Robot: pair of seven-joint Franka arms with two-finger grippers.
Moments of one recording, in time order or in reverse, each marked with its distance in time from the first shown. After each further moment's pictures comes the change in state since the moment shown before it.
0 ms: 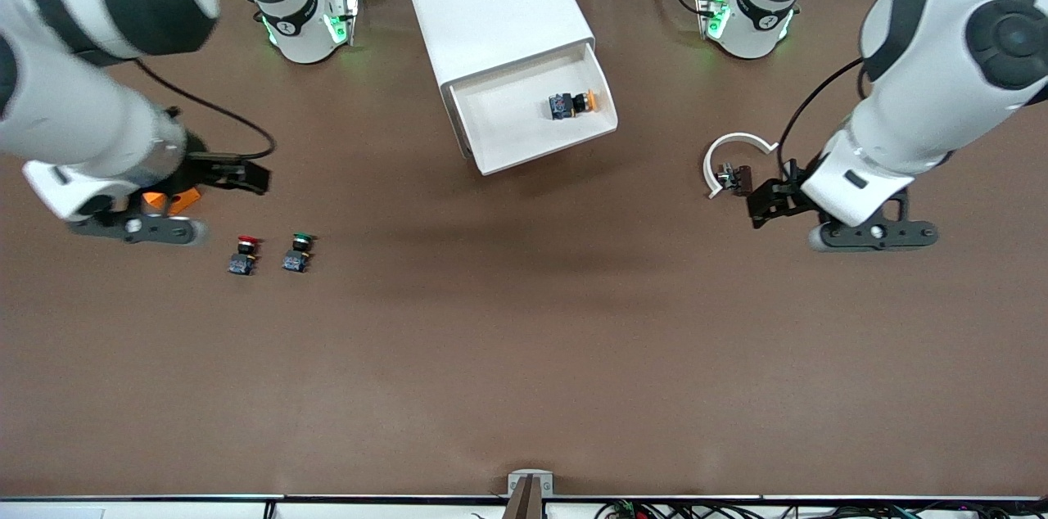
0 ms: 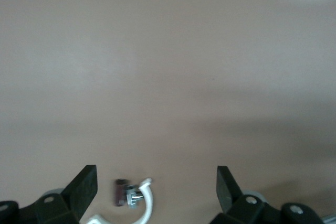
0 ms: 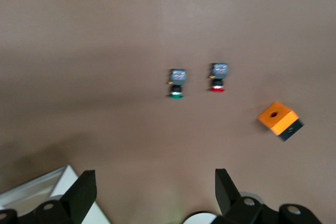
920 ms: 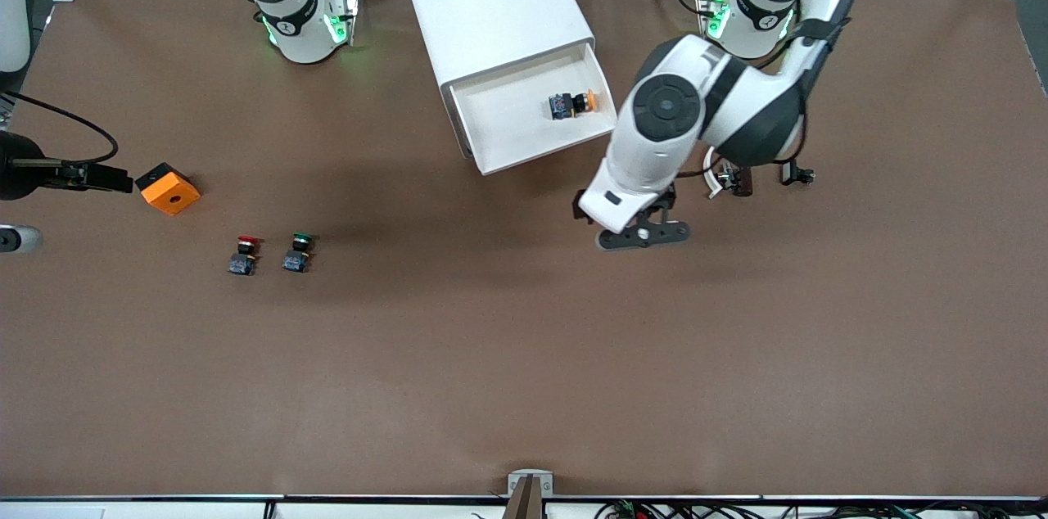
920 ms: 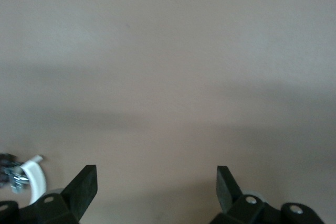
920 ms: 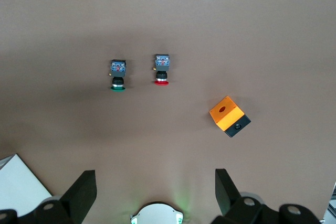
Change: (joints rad) left arm -0.338 0.221 -0.003 -0.001 0.043 0.128 -0.402; right arm -0.234 -0.021 0.003 -0.046 -0.036 -0.031 -0.235
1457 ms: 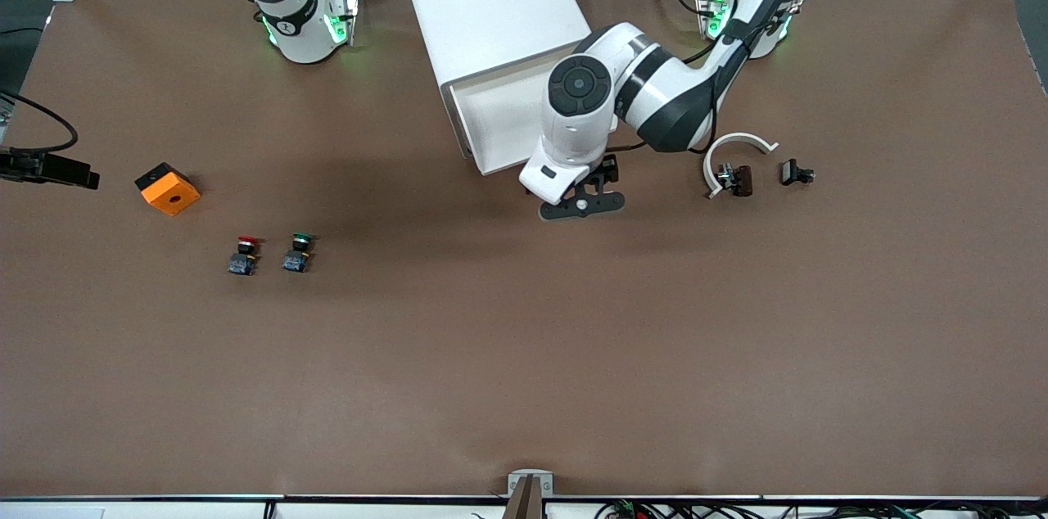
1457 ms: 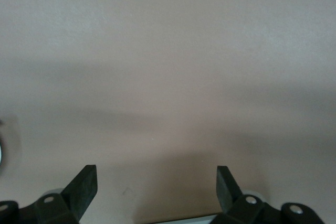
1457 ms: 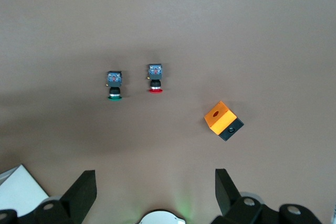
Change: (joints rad) left arm -0.119 0.039 -0.001 0.000 0.001 0.003 -0.153; right arm -0.056 -0.033 0.003 0.026 0.026 0.010 -0.002
